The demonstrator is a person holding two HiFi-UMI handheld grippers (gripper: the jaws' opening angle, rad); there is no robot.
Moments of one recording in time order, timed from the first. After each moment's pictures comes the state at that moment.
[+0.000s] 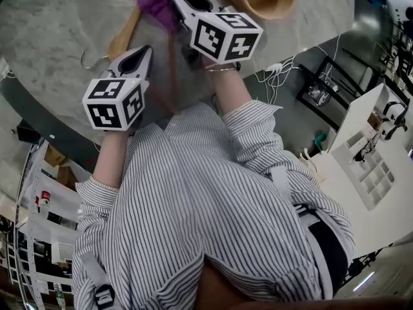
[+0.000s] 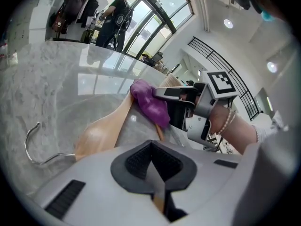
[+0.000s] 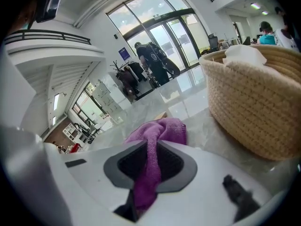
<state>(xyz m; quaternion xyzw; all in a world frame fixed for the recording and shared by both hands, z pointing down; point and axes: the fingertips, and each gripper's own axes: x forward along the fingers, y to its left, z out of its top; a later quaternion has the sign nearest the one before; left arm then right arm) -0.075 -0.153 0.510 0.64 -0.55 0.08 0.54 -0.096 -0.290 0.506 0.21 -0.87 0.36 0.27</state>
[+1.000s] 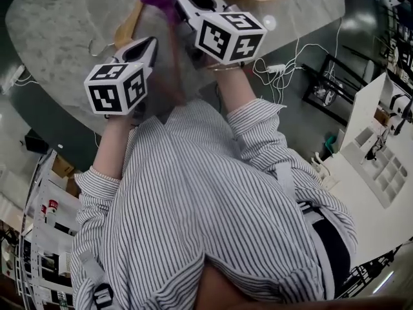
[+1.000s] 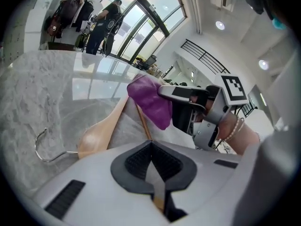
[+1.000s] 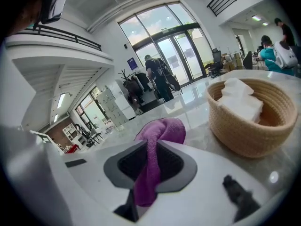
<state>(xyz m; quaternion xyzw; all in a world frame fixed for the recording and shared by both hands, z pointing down) -0.073 -0.136 0.484 0.67 -0.54 0.07 0.51 -0.088 -0.256 0.448 0.22 -0.90 0.31 0.22</state>
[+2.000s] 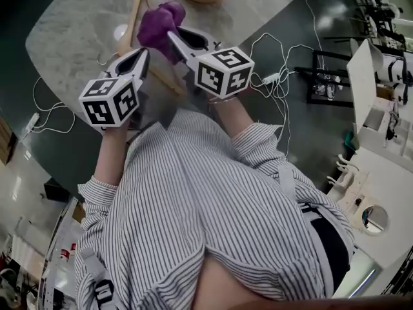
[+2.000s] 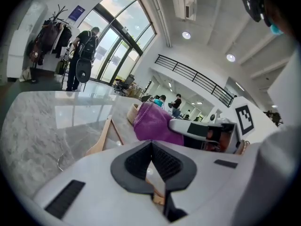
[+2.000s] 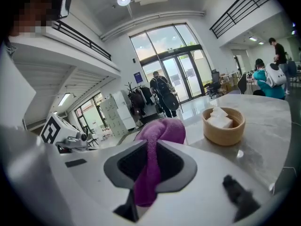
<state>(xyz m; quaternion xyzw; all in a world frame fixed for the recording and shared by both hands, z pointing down) -0.054 -0.077 0.365 0.76 -0.53 0.03 0.37 -0.012 -0.128 0.341 0.26 -0.92 0.24 0.15</state>
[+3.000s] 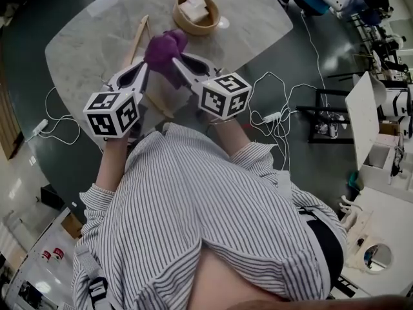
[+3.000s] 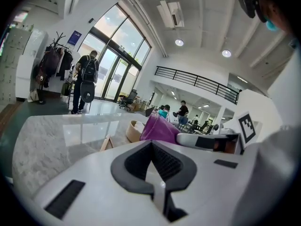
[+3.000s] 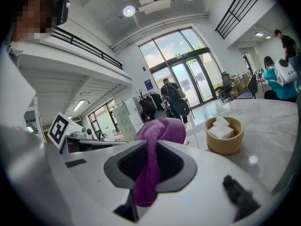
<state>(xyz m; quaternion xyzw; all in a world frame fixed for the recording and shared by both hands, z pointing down) -0.020 -0.079 0.295 0.75 -0.60 0.02 0.28 0.042 -0.116 0.291 0.20 -0.95 0.23 0.10</state>
